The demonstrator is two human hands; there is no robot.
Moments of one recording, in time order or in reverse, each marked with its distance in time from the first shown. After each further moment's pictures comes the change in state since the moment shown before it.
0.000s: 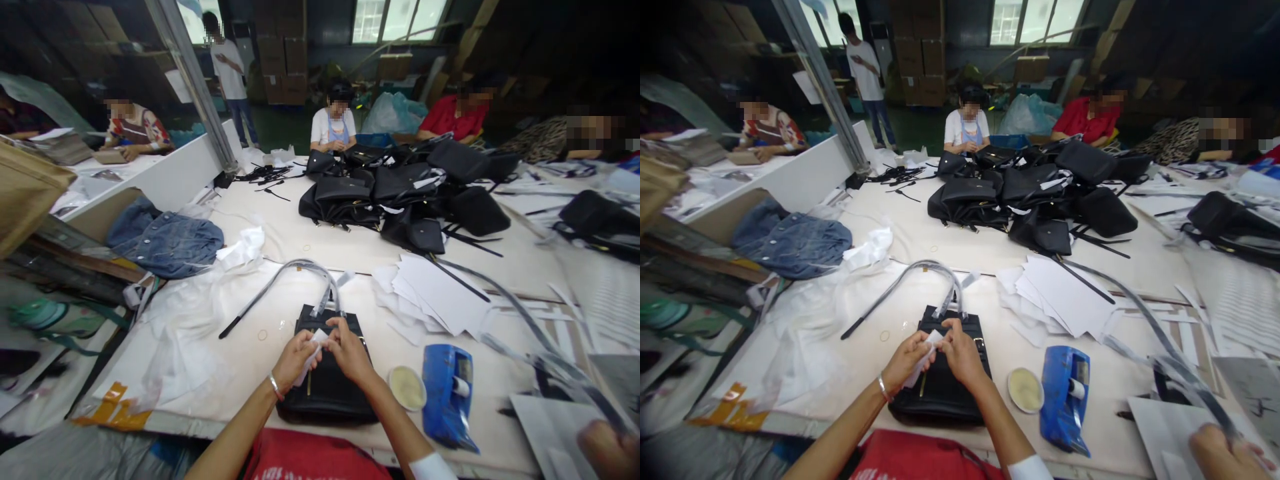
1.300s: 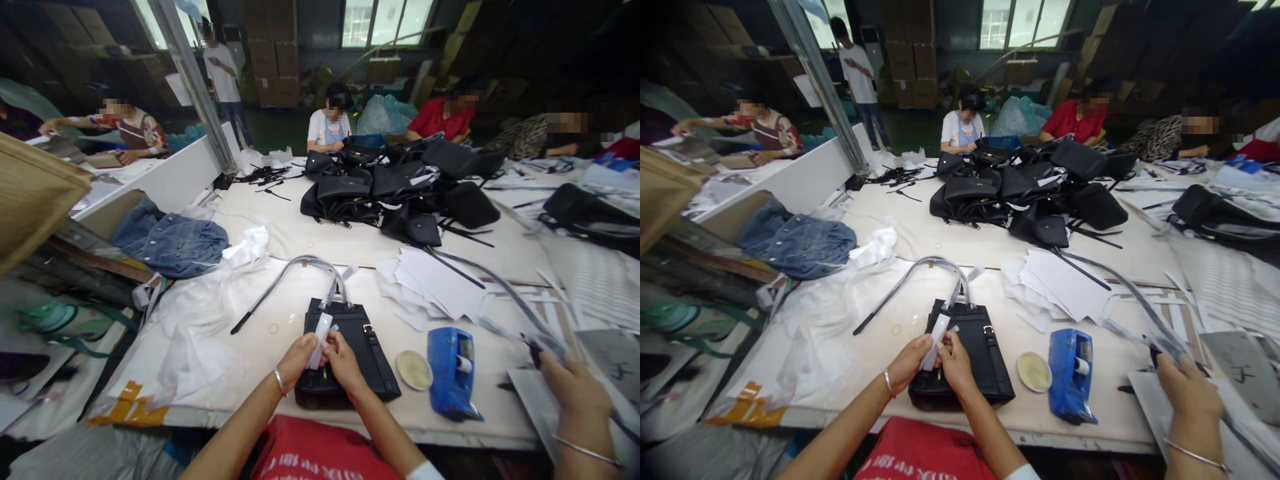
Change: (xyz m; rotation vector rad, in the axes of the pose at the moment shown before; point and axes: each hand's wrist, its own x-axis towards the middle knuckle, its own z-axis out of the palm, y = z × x) left_hand -0.029 -0.009 -0.024 -0.151 -0.034 -0.133; right_hand -0.035 0.008 0.085 0.397 0.140 0.210
